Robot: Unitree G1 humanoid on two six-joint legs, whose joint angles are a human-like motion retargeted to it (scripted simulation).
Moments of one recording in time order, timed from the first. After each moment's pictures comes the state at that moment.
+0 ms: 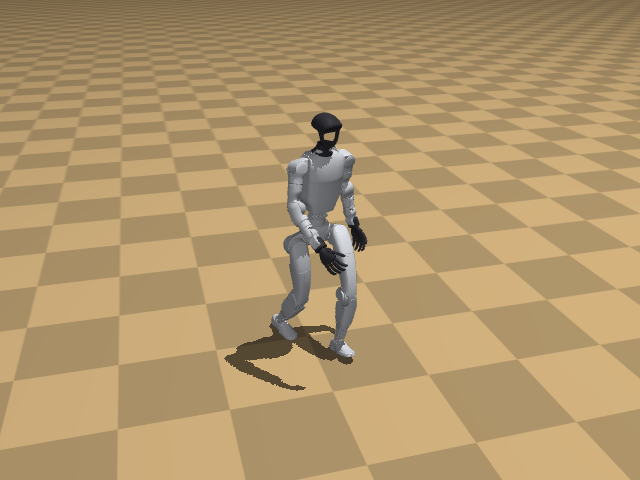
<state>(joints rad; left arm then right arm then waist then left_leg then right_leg) 0.21 0.24 -0.03 1.21 -0.30 -0.10 0.10 -0.30 -0.24 0.39 0.84 0.06 -0.12 -0.05 0.10 -0.06 -0.12 -0.79 -0.10 0.02 0.73 -0.47 -0.01 -0.22 0.07 0.09 0.71 -0.60 0.05</state>
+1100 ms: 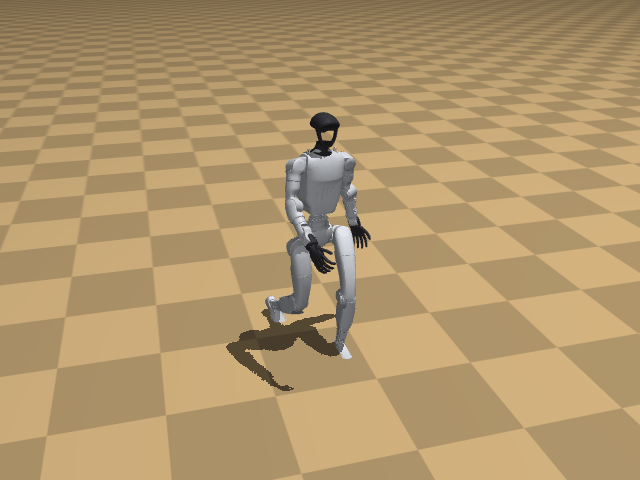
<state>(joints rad) 0.27 0.28 0.27 1.39 -0.57 -0.11 0.15 -0.31 -0.24 0.26 0.91 0.16 -0.13 -0.07 0.08 -0.19 -0.23 -0.81 -0.21 0.00 0.75 -0.39 0.04 -0.22 -0.05 0.12 1.07 -0.47 0.16</state>
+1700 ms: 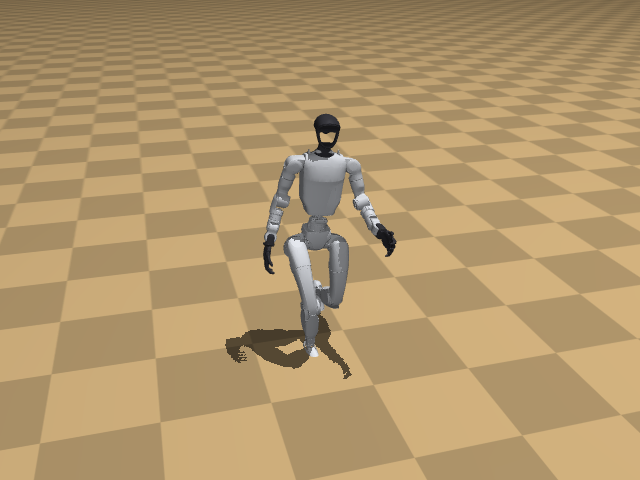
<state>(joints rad) -0.17 0.31 0.00 0.67 -0.44 -0.24 0.02 0.12 -0.26 0.09 1.24 0.22 -0.07 0.07 -0.08 -0.01 -0.18 -0.11 0.06 -0.04 1.17 -0.27 -0.21 -0.73 0.13 -0.14 0.93 -0.33 0.01</state>
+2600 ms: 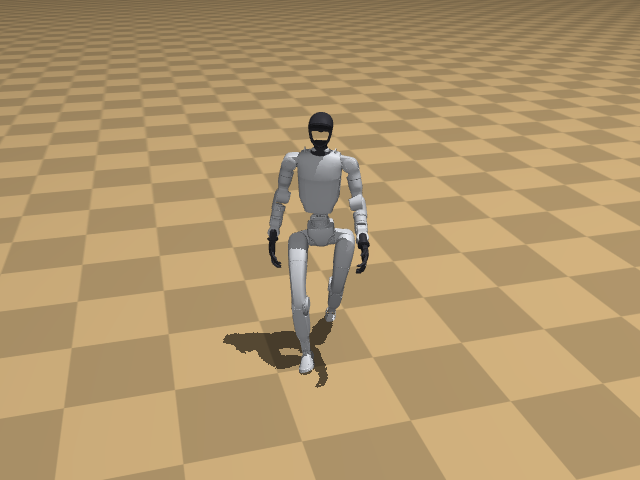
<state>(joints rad) -0.22 0.26 -0.04 0.95 -0.33 -0.19 -0.01 0.08 -0.23 0.19 1.22 0.17 -0.07 0.16 -0.10 -0.11 -0.16 0.04 -0.23 -0.02 0.36 -0.47 -0.03 -0.86 -0.05 -0.06 0.78 -0.35 0.16</state>
